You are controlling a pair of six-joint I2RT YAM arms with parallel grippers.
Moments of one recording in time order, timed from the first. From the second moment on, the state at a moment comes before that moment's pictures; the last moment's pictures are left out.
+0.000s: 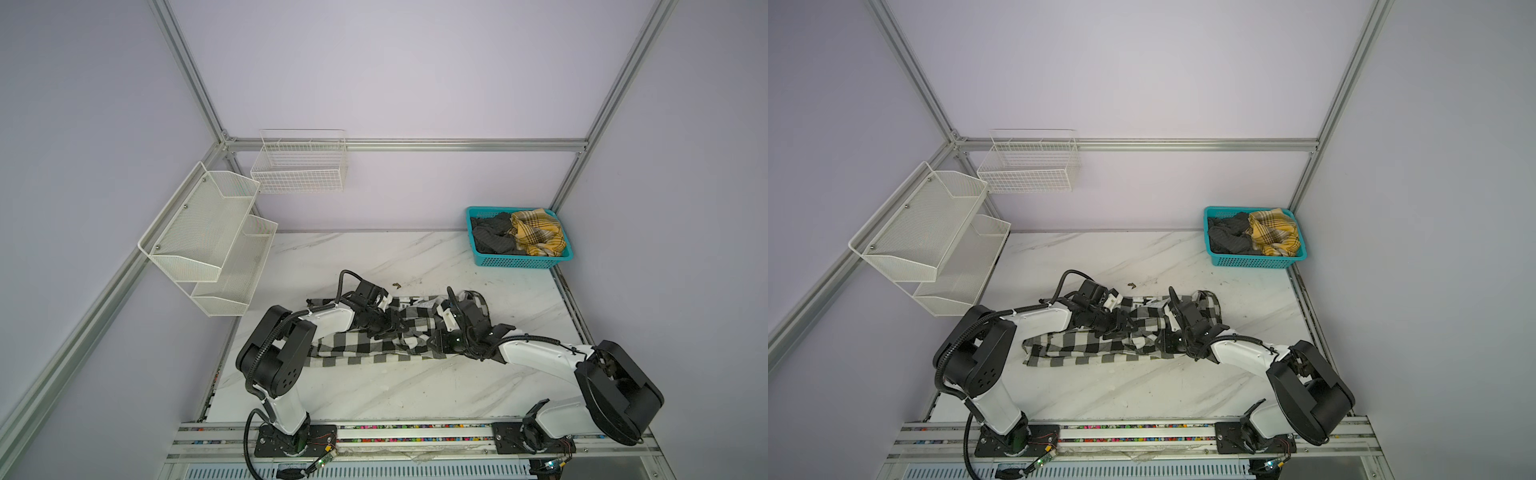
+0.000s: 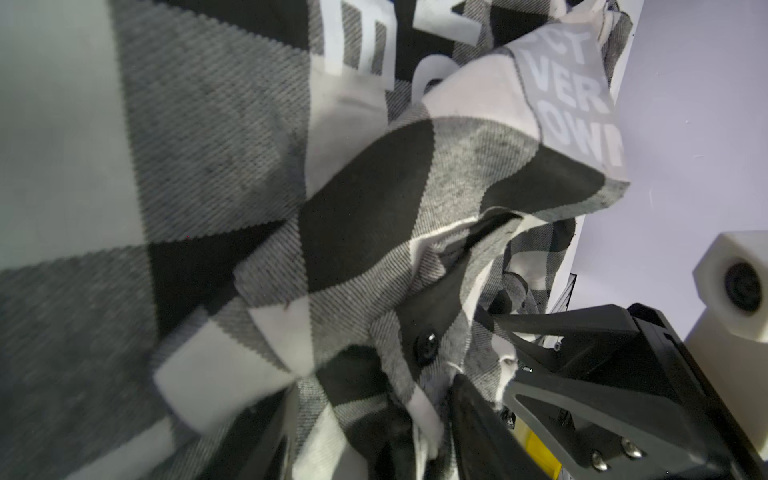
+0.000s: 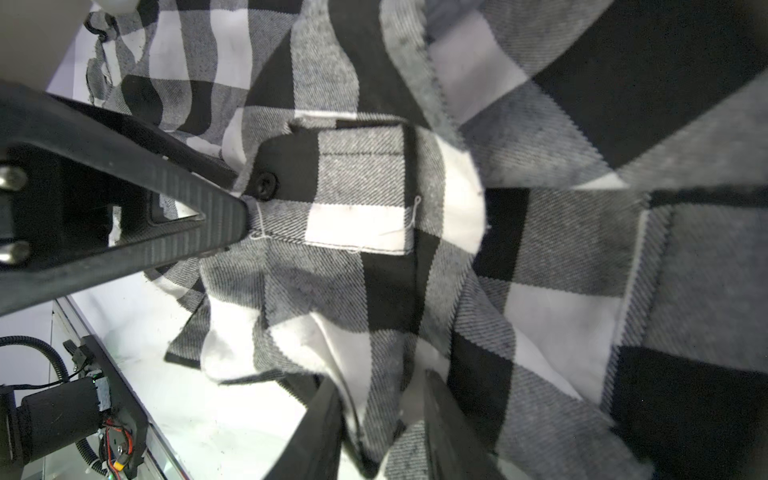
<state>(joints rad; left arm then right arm) -0.50 1.75 0.94 -0.23 0.59 -0.68 0.66 1.41 0.63 -0.13 -0.28 0.60</state>
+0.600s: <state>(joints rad) -0.53 1.76 1.00 -0.19 0.62 -0.73 0.67 1.42 0.64 -0.14 -0.26 0.59</state>
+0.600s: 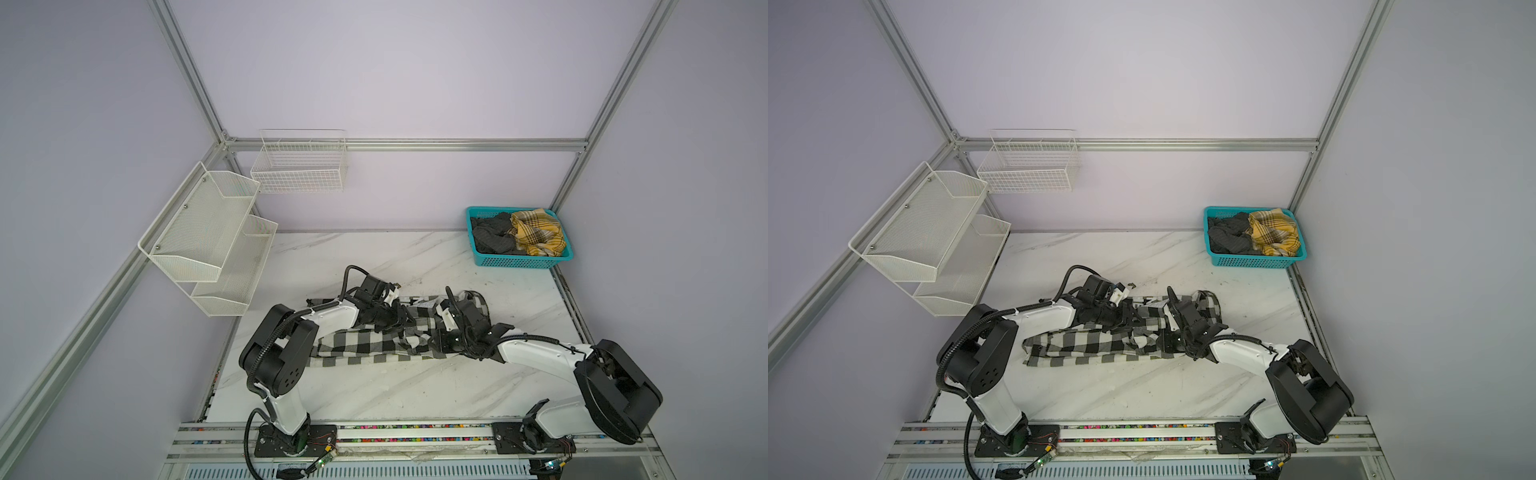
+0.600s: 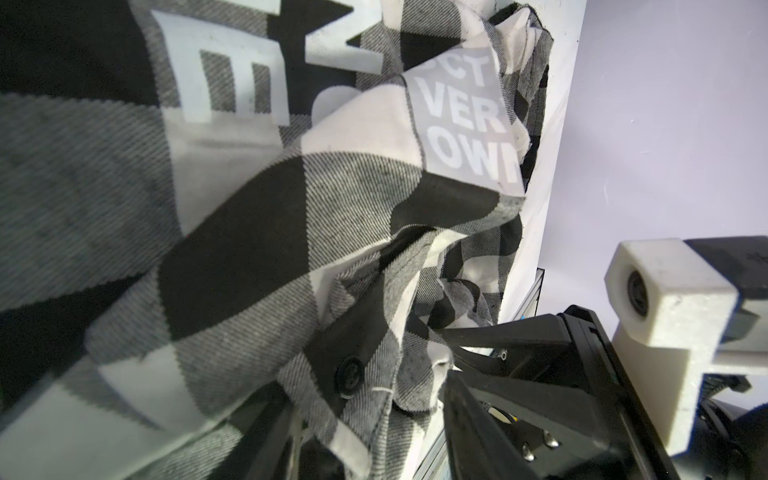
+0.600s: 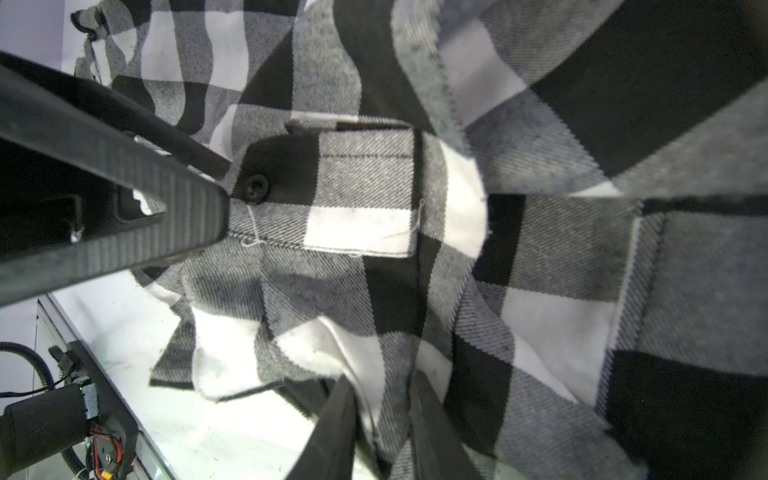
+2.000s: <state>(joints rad) -0.58 0.99 1.08 -0.34 -0.14 -0.95 0.37 1.47 1.10 -0.51 -0.09 0.77</state>
